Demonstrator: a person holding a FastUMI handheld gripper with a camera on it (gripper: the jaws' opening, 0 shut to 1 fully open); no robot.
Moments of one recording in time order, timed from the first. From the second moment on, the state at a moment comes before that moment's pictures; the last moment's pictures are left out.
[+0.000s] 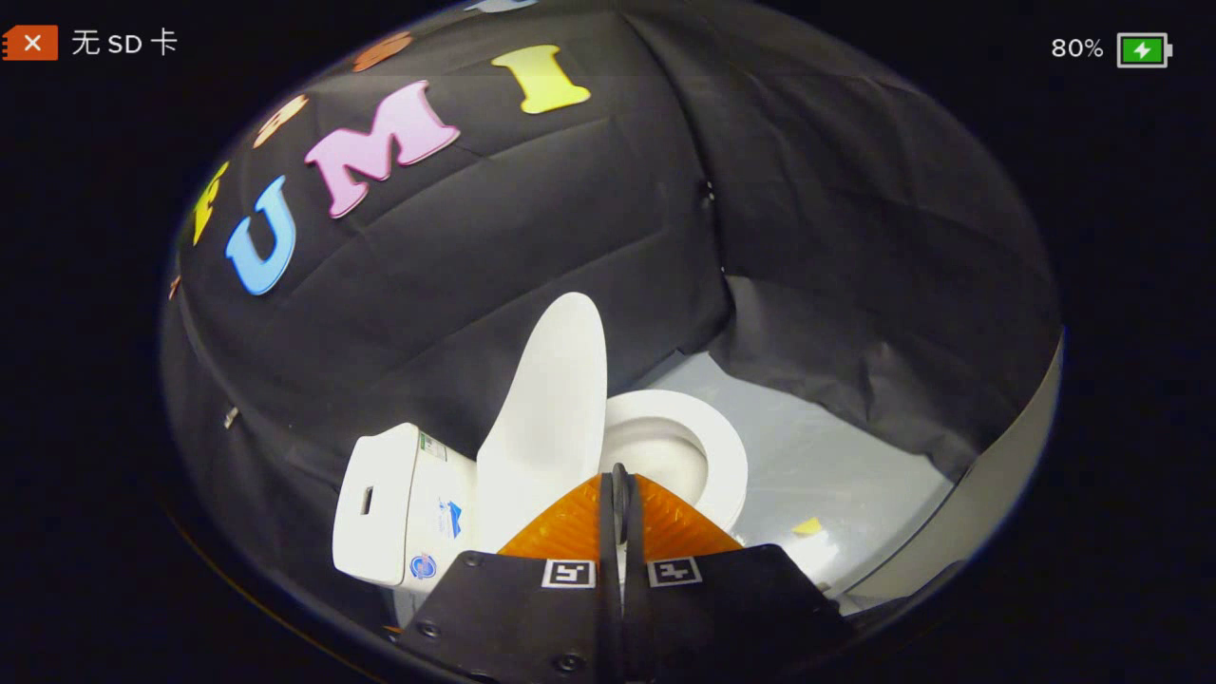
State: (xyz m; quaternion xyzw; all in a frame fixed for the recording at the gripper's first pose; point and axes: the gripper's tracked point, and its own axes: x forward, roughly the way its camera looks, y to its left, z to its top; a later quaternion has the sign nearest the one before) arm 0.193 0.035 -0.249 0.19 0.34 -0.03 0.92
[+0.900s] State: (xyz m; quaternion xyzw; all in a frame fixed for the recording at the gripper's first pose) arm 0.177 0.215 -0.152 0.05 0.23 -0.01 0.97
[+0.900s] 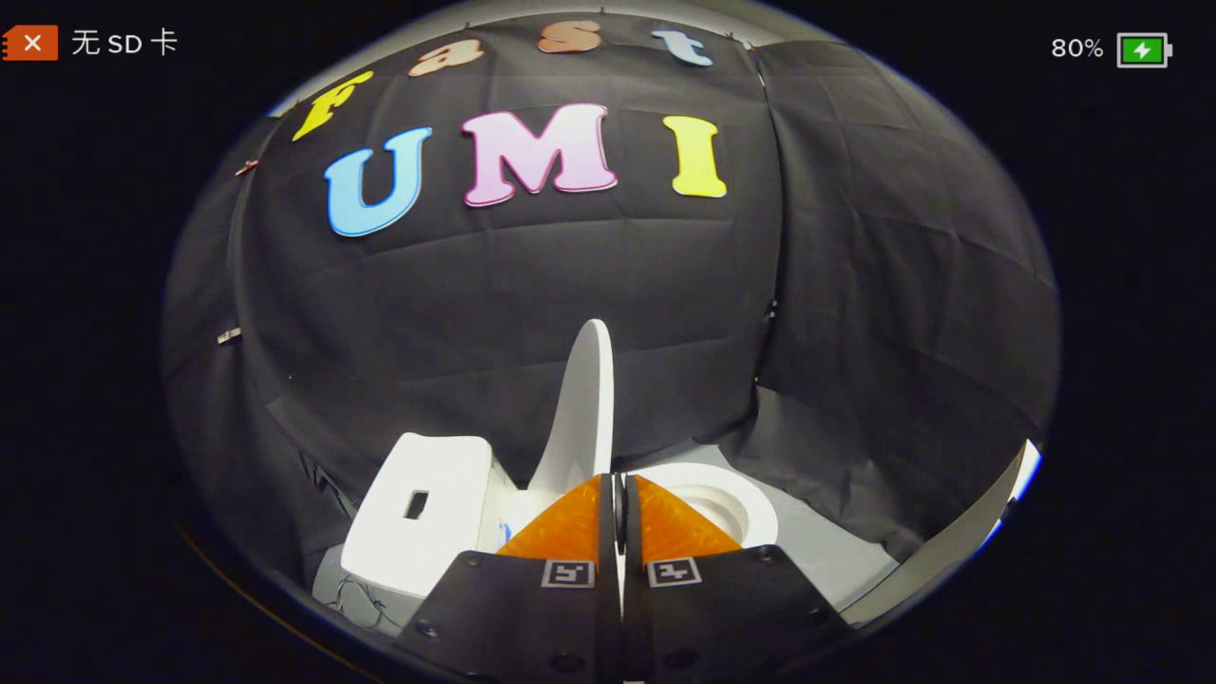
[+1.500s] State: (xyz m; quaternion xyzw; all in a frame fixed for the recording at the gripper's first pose) arm 0.149 0.386 -0.143 -0.04 0.18 0.09 0.98
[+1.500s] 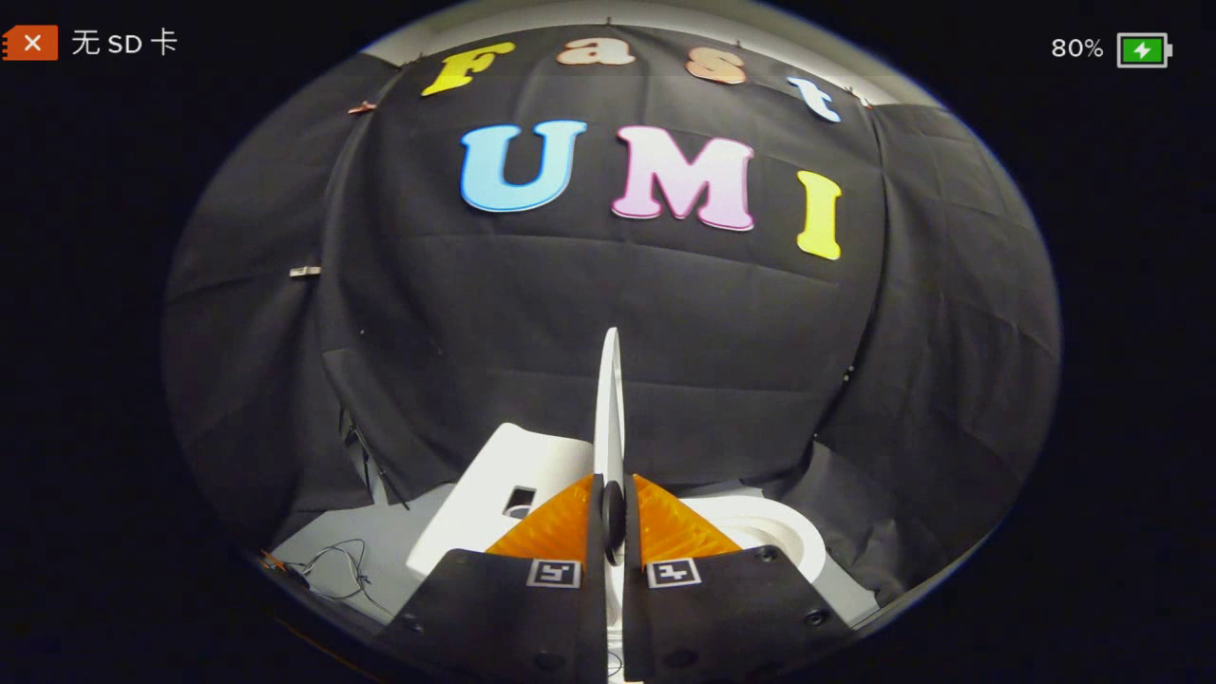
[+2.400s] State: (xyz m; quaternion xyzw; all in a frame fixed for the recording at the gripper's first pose) arm 0.153 0.418 -0.159 -0.13 0.16 0.10 0.97
